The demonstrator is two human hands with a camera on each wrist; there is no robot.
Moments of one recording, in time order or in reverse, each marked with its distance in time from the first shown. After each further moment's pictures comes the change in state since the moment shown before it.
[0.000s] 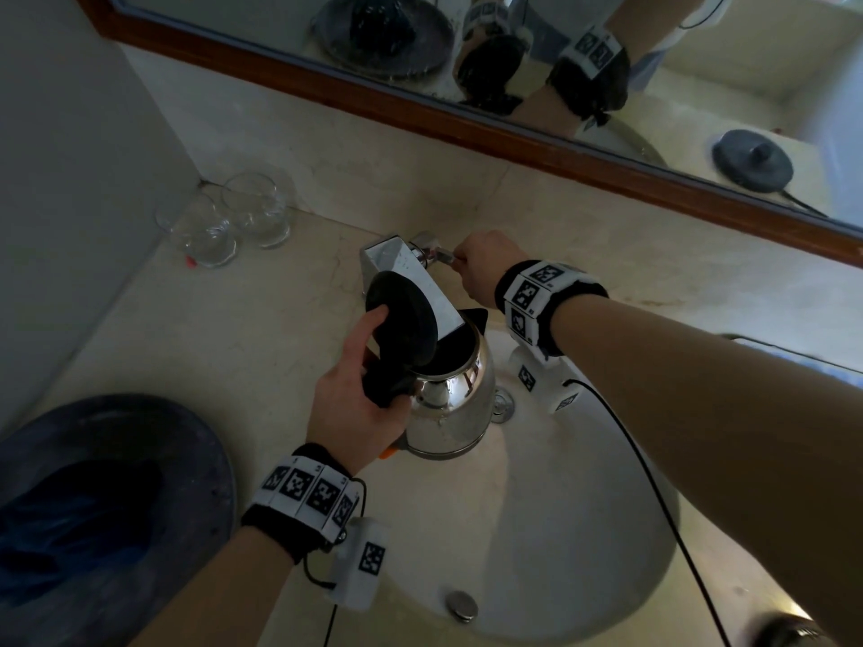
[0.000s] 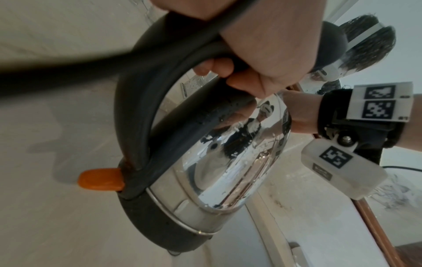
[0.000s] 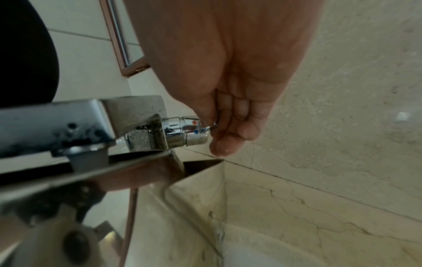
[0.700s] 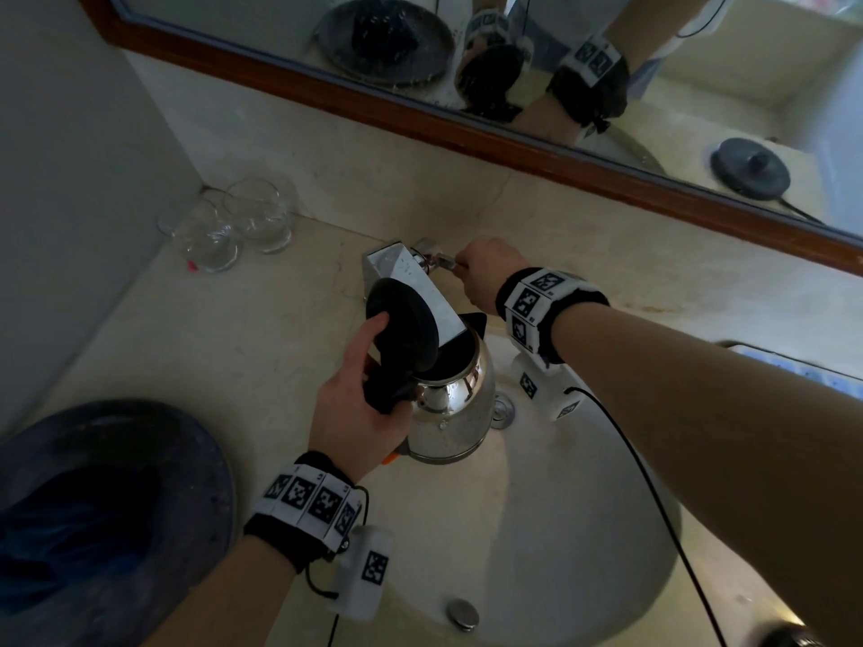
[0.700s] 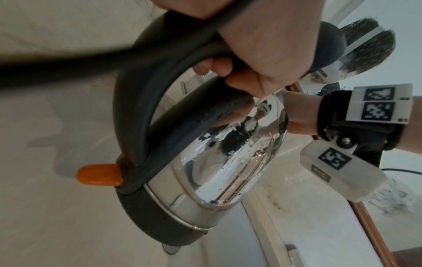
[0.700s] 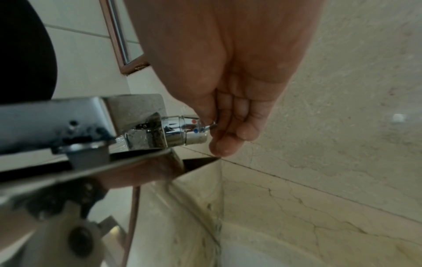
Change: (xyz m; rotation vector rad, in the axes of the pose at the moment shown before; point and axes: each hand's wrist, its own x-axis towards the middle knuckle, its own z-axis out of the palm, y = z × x) left_hand -0.001 0.002 0.000 -0.019 0.008 -0.008; right_hand 0.000 -0.002 0.000 -0.007 -0.017 0.024
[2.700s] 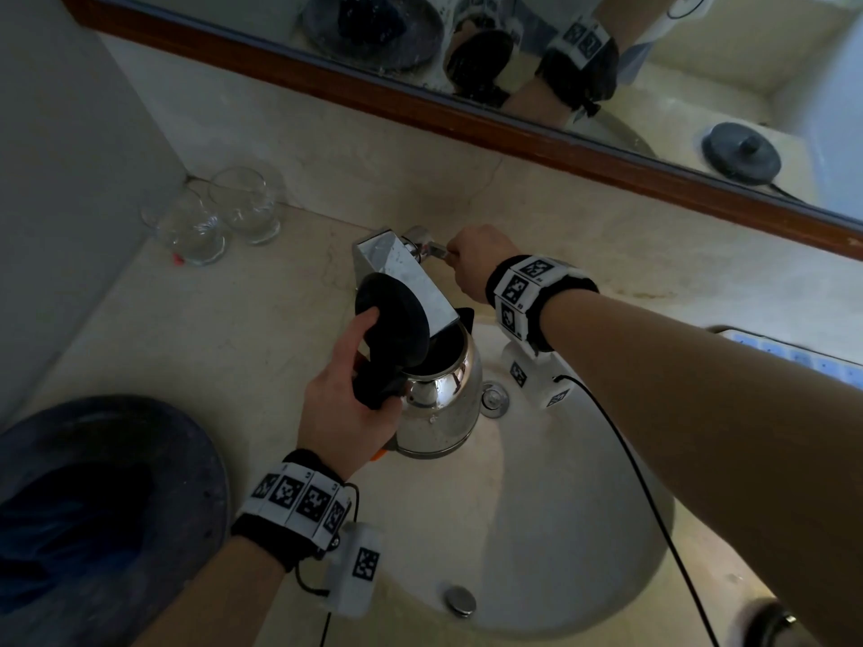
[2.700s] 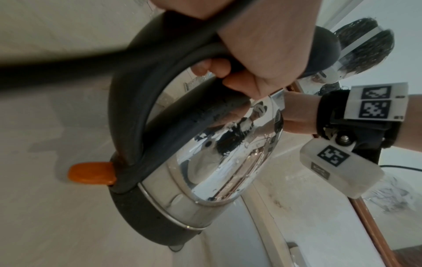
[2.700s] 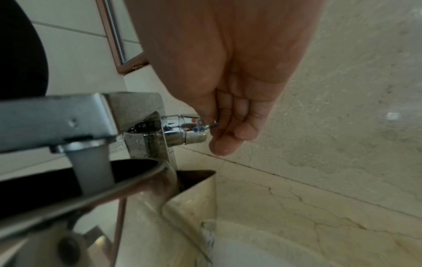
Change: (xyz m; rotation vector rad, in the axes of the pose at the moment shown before) left_hand -0.005 -0.003 -0.003 0.029 0.000 0.004; right_hand -0.004 -0.002 -0.001 0.008 0.027 0.009
